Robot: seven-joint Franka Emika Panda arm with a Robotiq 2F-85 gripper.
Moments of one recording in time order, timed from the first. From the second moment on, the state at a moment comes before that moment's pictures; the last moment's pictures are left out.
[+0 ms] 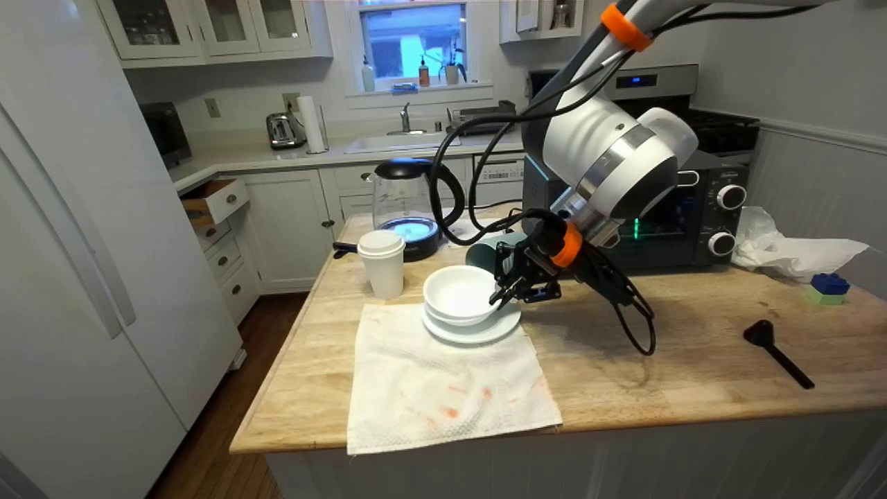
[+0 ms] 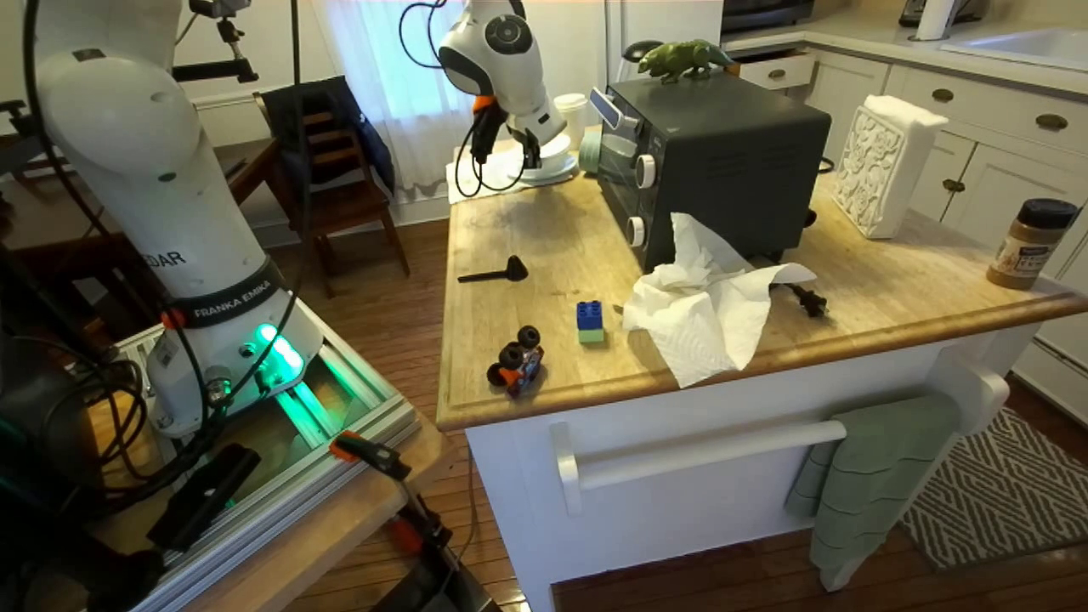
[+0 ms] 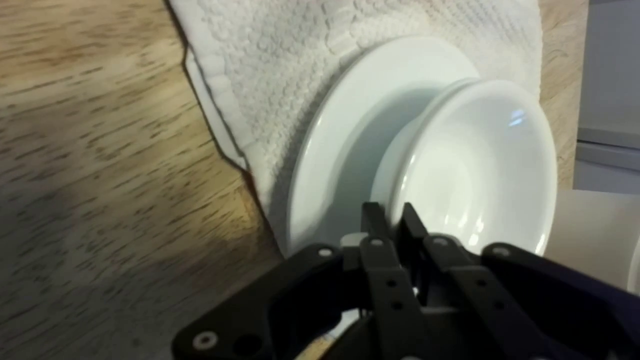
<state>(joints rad) 0.03 0.49 0.10 -2.08 1.54 2.82 -0.43</state>
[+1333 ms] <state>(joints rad) 0.03 0.44 0.10 -2.00 1.54 2.82 -0.15</state>
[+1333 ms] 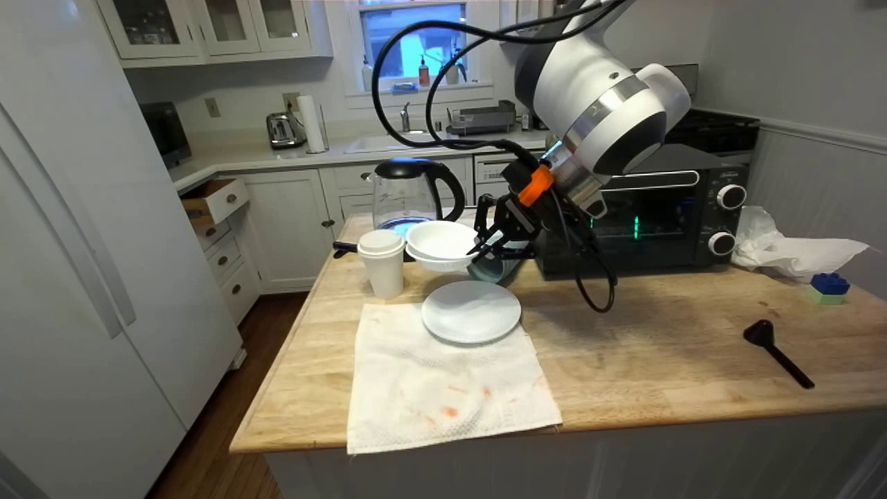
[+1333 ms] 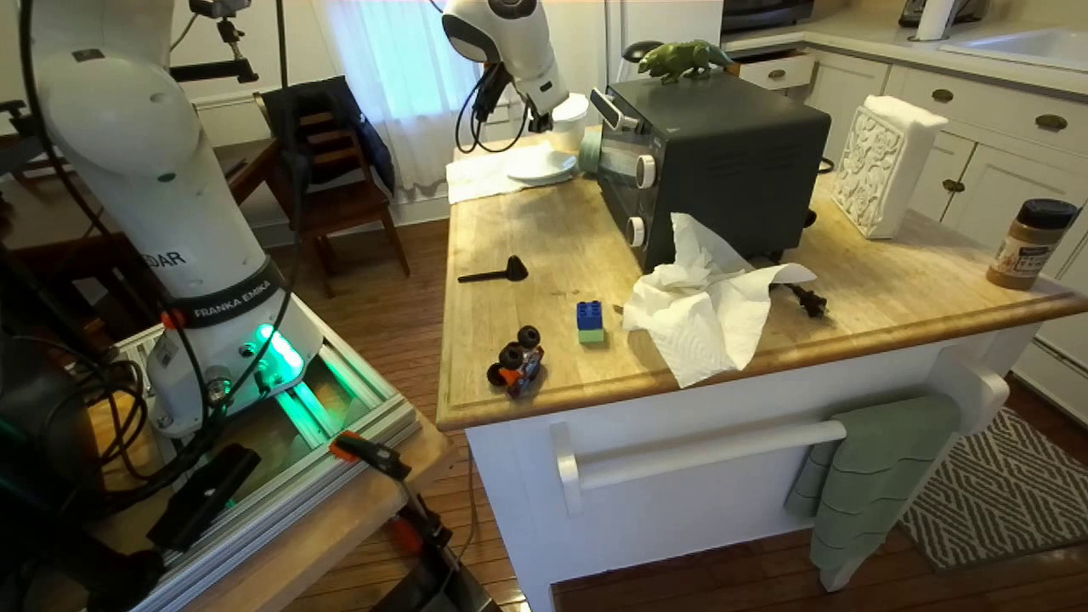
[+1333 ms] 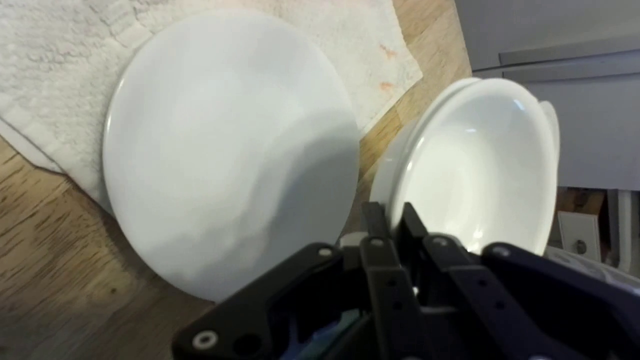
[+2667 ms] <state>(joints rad) 0.11 0.64 0.04 -1.77 1.20 2.90 0.26</state>
